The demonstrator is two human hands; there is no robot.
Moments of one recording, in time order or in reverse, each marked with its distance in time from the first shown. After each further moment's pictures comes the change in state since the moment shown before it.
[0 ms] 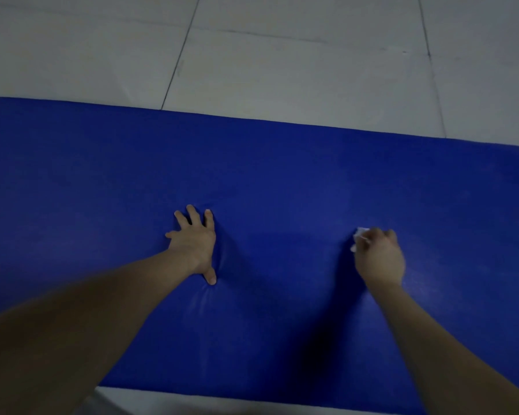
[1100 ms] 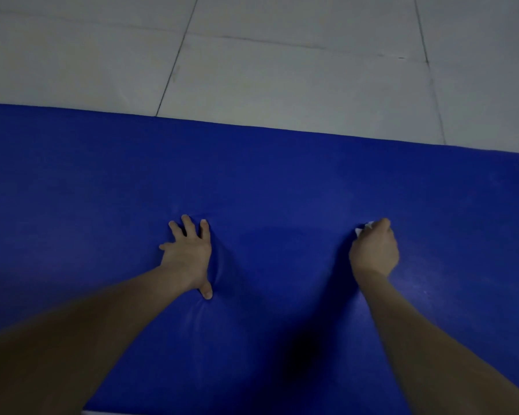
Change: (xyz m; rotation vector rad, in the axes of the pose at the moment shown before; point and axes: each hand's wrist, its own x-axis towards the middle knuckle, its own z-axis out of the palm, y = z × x) left_hand 0.004 -0.001 0.003 0.002 0.027 0.019; right_hand 0.040 -0.020 0.024 0.100 0.183 0.123
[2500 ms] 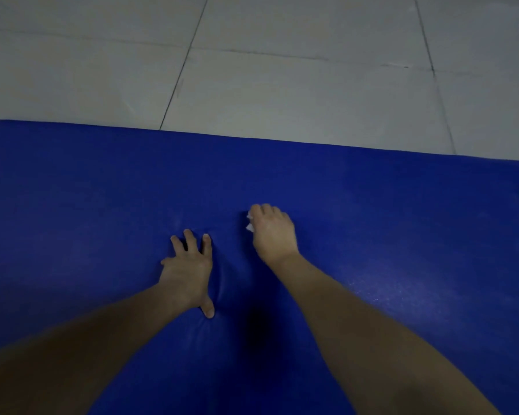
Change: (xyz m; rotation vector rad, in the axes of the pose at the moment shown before) left_hand -0.003 -0.003 -0.003 0.082 0.030 0.029; right_hand -0.060 -0.158 0.065 -0.087 -0.252 -0.856
